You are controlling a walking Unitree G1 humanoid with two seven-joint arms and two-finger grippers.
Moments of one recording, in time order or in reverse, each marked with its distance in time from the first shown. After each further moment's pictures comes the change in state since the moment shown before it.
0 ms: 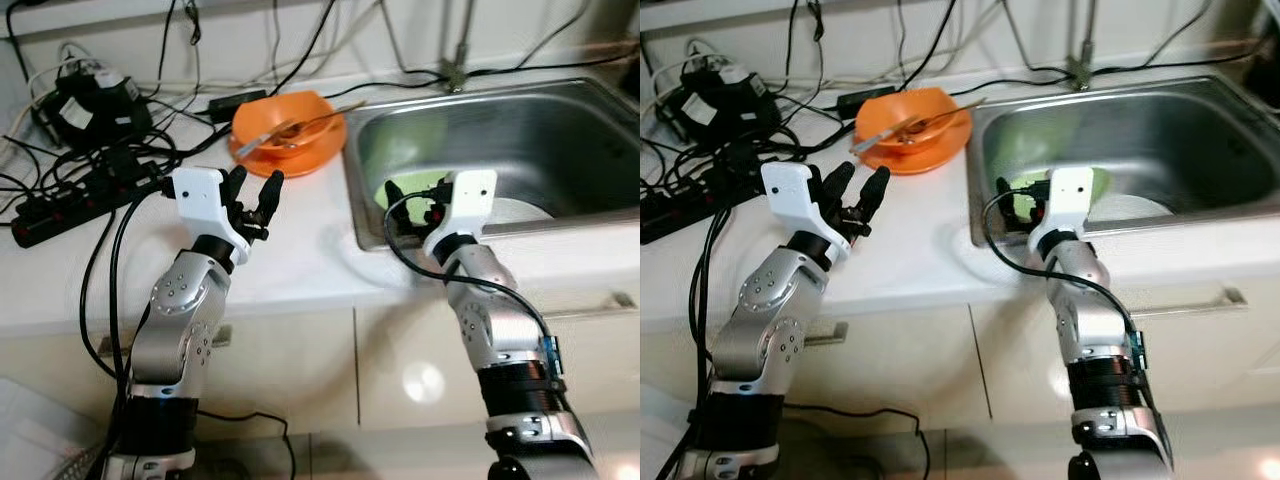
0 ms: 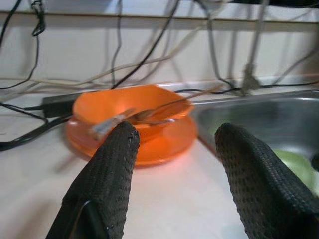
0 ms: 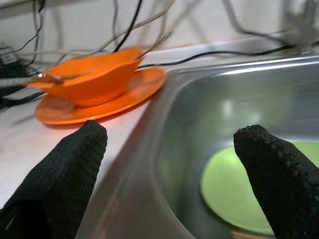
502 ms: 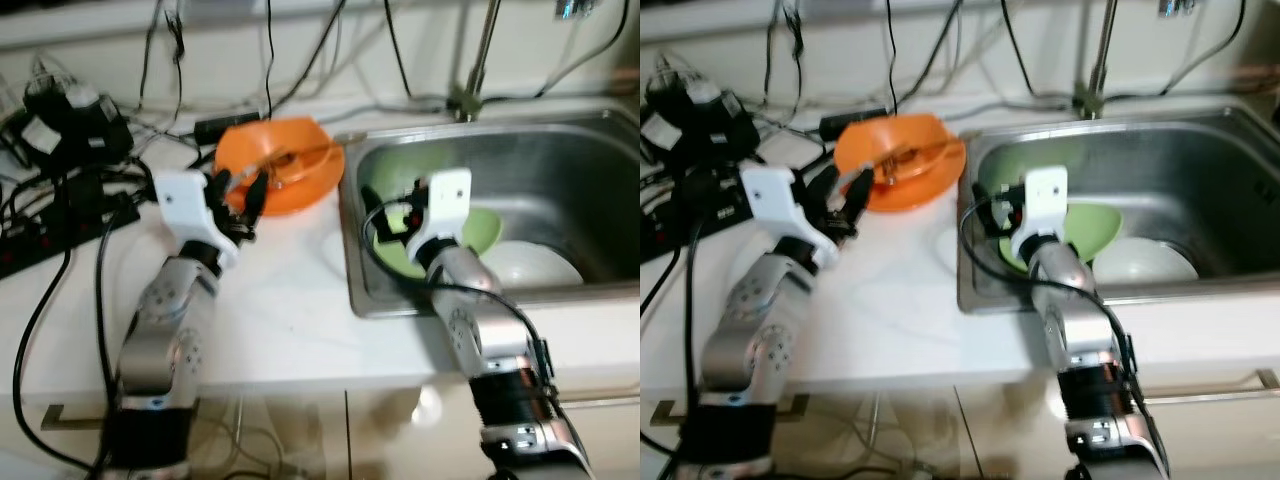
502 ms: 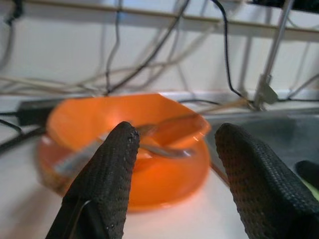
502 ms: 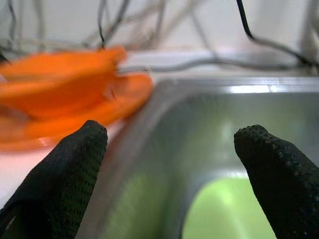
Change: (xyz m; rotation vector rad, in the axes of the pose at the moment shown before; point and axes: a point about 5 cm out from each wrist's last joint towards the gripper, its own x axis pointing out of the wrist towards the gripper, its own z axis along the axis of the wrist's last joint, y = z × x) left arm -0.009 -0.014 -0.004 -0.046 0.004 -0.024; right arm -0.011 -0.008 -0.005 -0.055 0.038 -0.004
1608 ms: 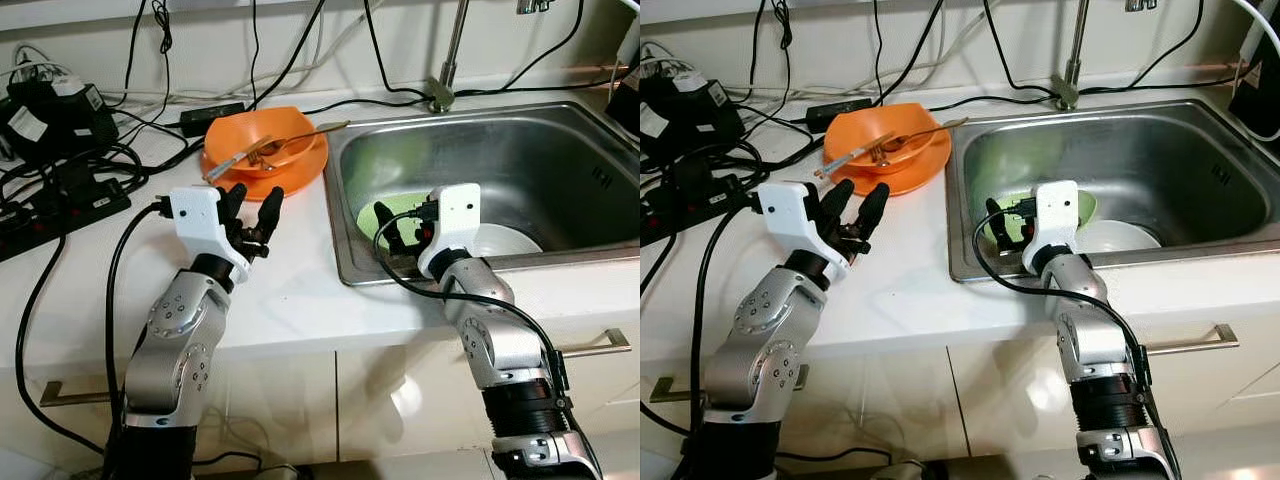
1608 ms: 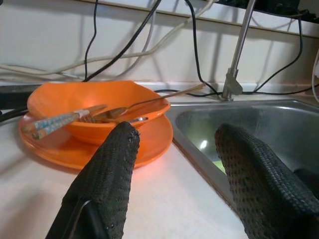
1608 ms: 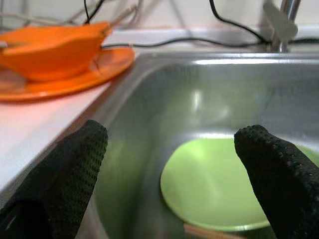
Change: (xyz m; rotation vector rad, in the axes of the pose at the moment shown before) left arm -0.010 0.000 0.000 0.002 0.021 0.018; right arm -0.007 -0.001 -0.007 -0.005 0.046 0.003
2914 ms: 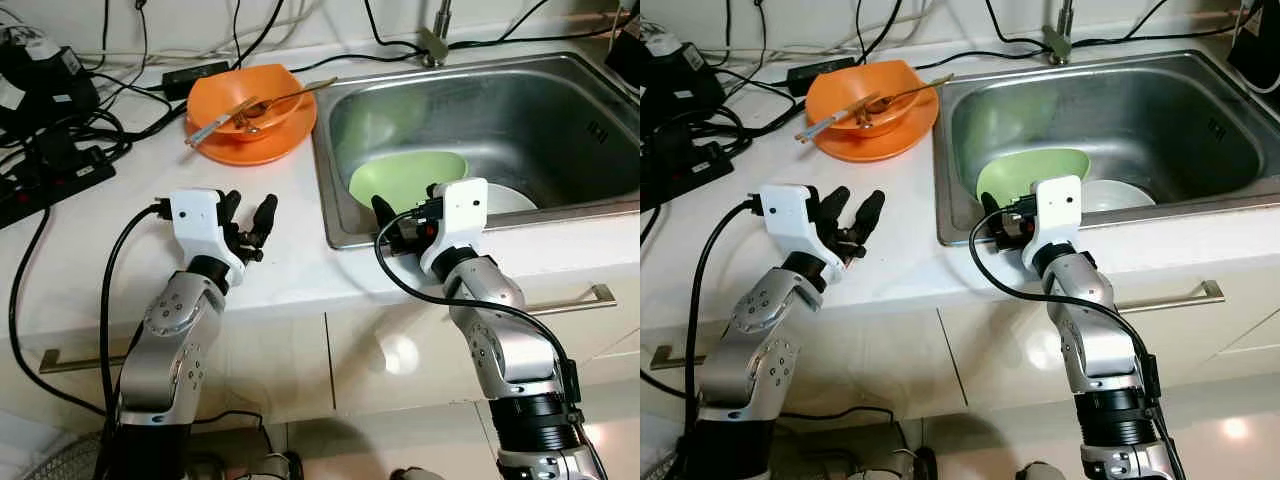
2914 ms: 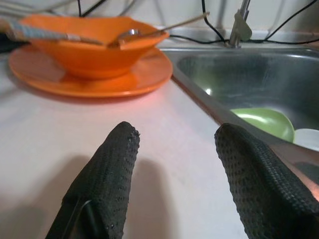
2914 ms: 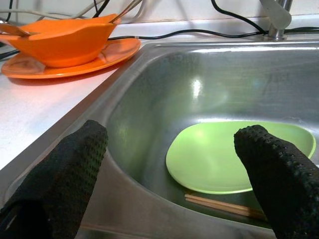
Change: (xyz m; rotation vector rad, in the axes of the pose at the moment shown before) left arm -0.004 0.007 -0.011 0.023 0.077 0.035; right arm -0.014 0.007 0.022 -0.032 -0.079 0.041
